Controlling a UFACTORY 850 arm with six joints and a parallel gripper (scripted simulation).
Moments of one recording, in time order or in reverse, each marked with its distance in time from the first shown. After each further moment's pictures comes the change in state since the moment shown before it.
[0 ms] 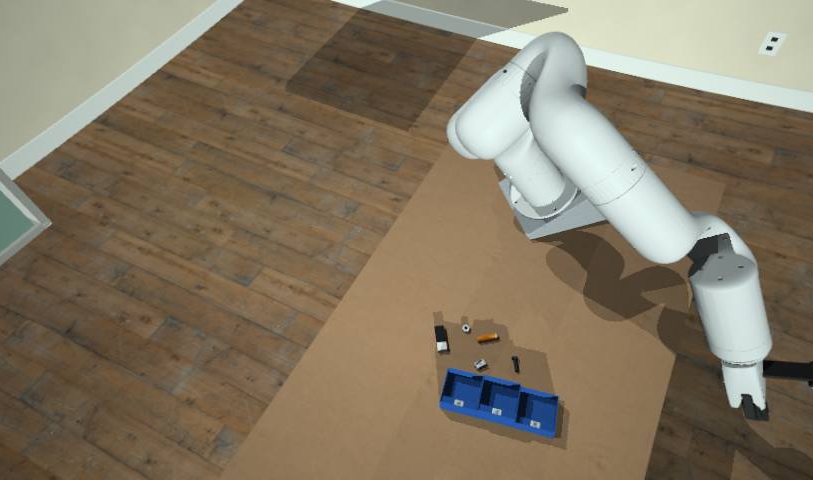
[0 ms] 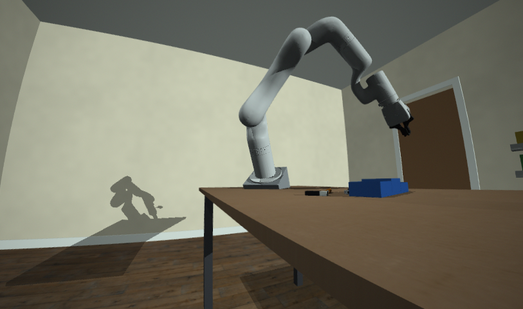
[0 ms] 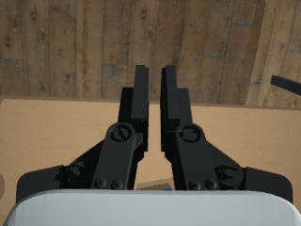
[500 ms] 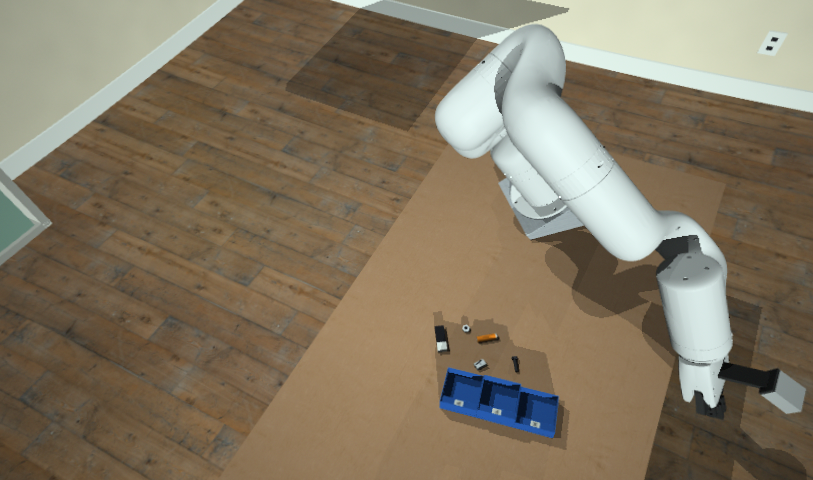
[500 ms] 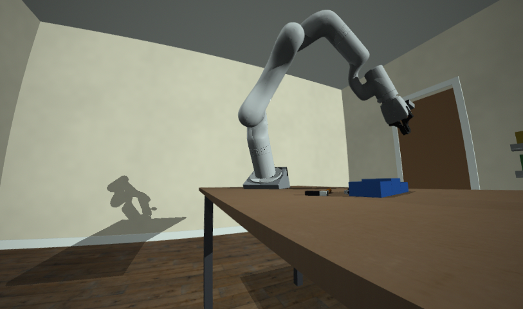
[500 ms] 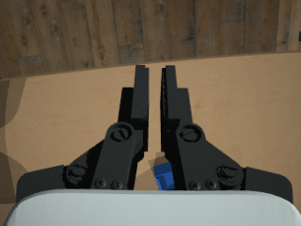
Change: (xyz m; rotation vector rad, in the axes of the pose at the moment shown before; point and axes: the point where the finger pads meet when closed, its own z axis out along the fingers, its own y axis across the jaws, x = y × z) arm -0.056 0.019 -0.020 -0.006 -0.060 0.194
